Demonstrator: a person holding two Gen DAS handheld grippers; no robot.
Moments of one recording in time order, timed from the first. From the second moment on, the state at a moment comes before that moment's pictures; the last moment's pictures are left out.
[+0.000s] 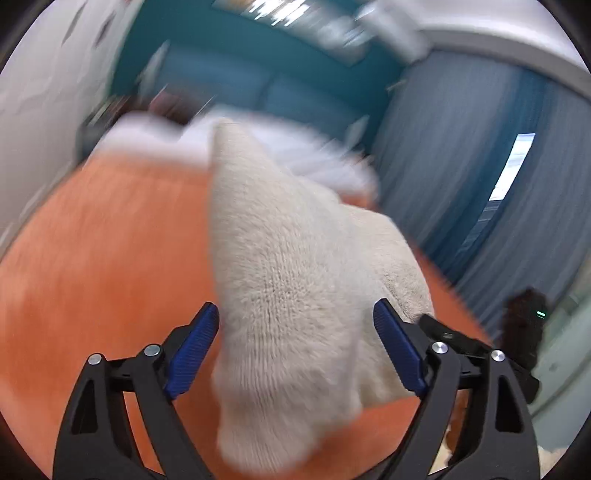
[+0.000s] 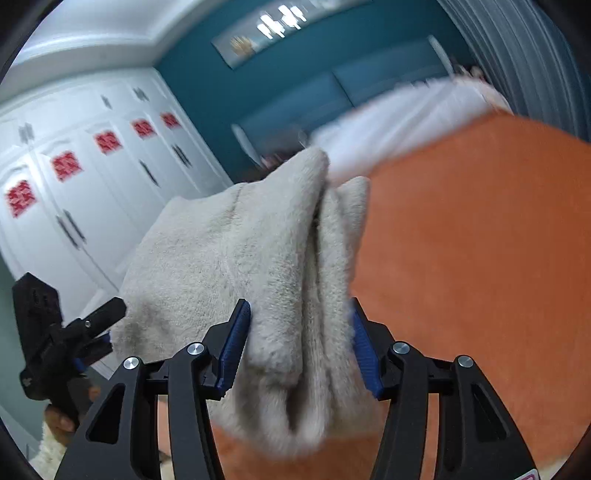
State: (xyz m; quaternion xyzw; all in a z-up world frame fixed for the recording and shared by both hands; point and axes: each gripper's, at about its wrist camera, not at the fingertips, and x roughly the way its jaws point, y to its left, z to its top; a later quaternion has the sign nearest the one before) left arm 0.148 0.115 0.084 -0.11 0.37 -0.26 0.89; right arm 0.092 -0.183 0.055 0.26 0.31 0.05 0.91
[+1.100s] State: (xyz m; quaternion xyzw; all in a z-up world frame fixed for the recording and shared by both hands) left arm 0.253 0.125 -0.096 -0.25 0.49 -0.20 0.81; right arm 0.231 -0.190 -0.077 0.20 0.49 0.02 0.85
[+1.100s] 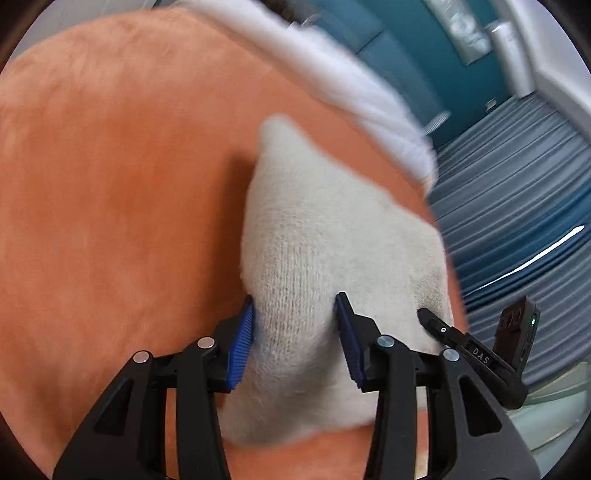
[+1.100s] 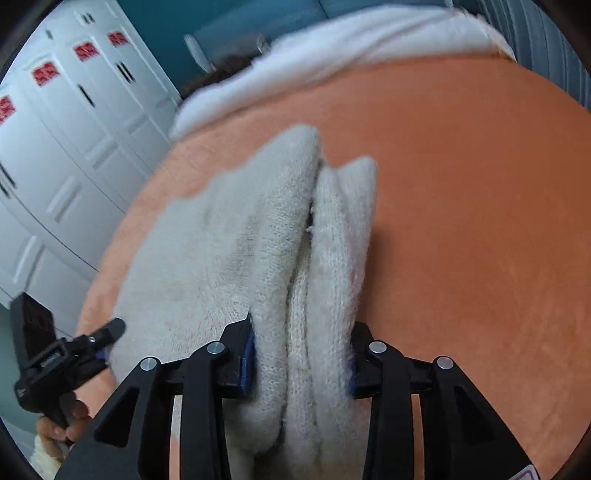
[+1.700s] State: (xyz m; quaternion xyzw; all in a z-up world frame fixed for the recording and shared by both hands) left arm 0.220 0.089 -0.056 -0.06 0.48 -0.14 0.86; right arm 0.182 -0.157 -0.045 0.12 0.47 0.02 0.87
